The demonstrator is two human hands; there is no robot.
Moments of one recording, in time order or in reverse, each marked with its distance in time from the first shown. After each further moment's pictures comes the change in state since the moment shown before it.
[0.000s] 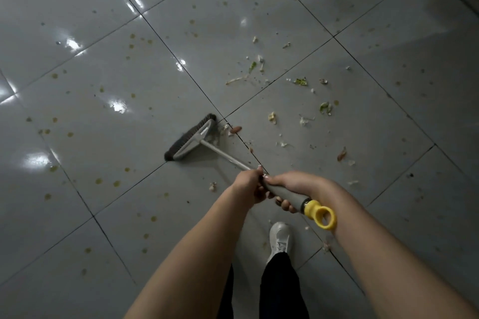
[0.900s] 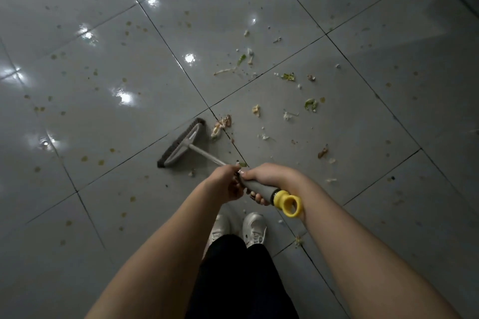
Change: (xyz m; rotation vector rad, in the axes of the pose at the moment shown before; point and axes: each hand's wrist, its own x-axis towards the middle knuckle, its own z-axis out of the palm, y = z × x) left_hand -0.008 -0.054 0.076 -0.057 0.068 -0.001; right_hand -0.033 0.063 -0.060 -0.102 -0.079 -0.079
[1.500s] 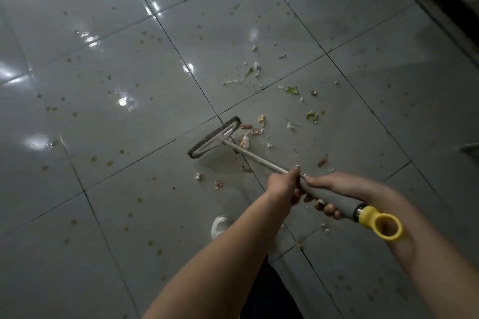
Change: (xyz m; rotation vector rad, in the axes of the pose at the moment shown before) left_hand -0.070 -0.024 0.053 -0.085 -0.182 0.143; right_hand -0.100 0.026 -0.020 0.106 0.096 0.089
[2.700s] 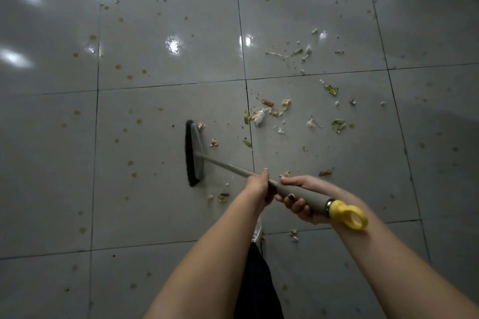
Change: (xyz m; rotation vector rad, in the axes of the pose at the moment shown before) left_hand 0.079 -0.118 0.026 -0.385 0.328 -0.043; right_hand 0.097 0.060 -0.043 -0.080 -0.323 0.322
